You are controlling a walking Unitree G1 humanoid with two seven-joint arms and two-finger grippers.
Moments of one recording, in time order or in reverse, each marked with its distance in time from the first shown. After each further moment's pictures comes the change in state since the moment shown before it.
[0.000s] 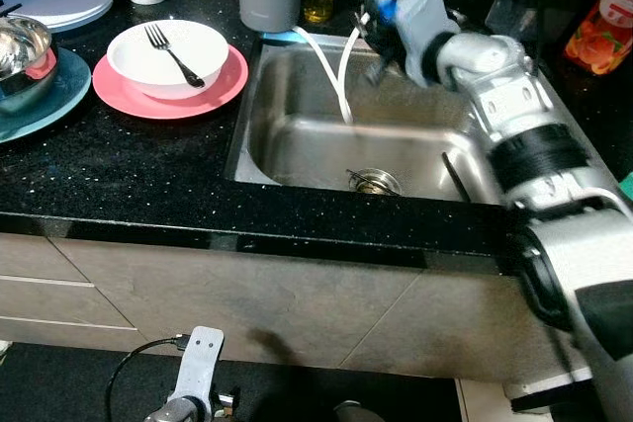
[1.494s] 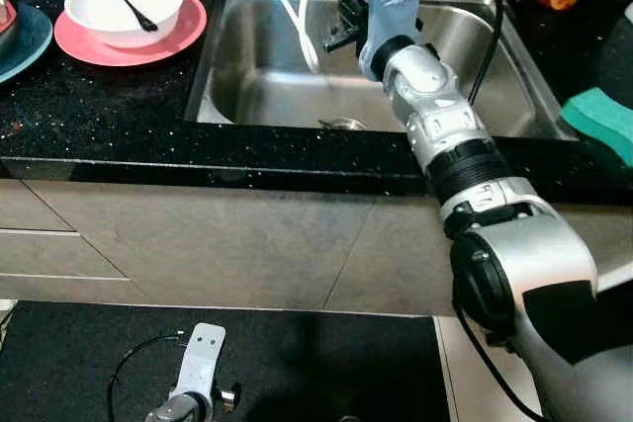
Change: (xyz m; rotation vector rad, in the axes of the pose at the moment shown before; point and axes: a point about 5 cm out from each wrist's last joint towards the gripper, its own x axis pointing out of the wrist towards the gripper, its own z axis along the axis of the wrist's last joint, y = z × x) left arm 0.000 0.001 0.002 0.012 -0.006 0.009; right arm 0.025 0.007 0.053 0.469 -0.434 -0.409
